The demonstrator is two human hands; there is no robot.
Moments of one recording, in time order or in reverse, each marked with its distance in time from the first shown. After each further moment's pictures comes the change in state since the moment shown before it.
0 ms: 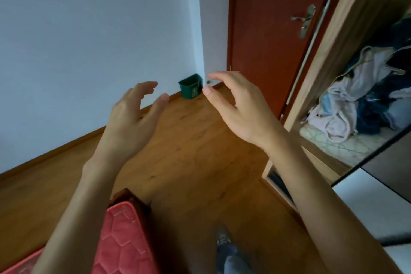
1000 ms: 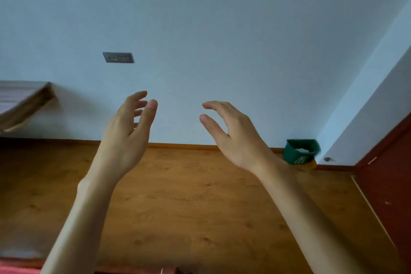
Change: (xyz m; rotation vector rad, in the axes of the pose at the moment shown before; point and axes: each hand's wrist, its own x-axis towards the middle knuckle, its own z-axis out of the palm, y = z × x) left_hand 0.256 -0.321 -0.210 0.105 0.547 -0.457; right_hand 0.449 -0.125 0.368 0.258 -0.498 -0.409
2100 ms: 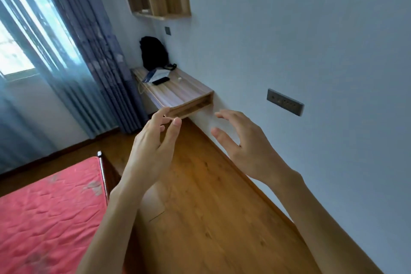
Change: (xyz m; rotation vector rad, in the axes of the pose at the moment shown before) left_hand 0.320 -0.224 -0.114 0.359 0.618 -0.498; right_hand 0.516 -0.049 0.287 0.344 -0.555 -0.628
